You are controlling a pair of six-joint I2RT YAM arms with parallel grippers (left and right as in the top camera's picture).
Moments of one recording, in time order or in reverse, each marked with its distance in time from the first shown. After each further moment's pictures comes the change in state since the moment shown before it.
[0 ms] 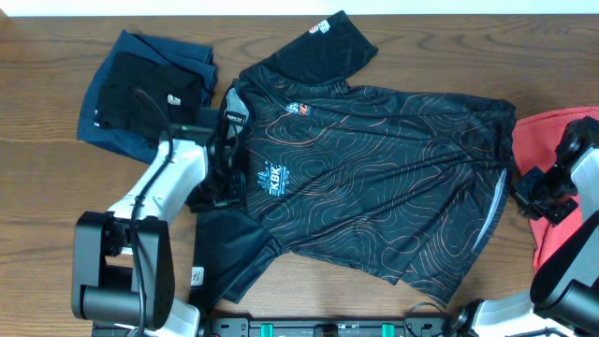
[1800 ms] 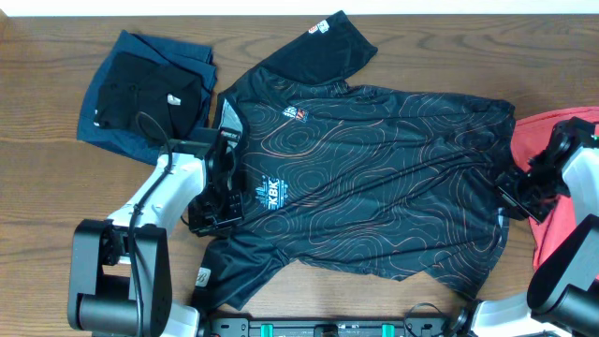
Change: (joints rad) left arm 0.008 -0.040 -0.087 -0.131 0.119 -0.079; right arm 0.052 -0.020 -0.017 -0.040 -0.227 -0.135
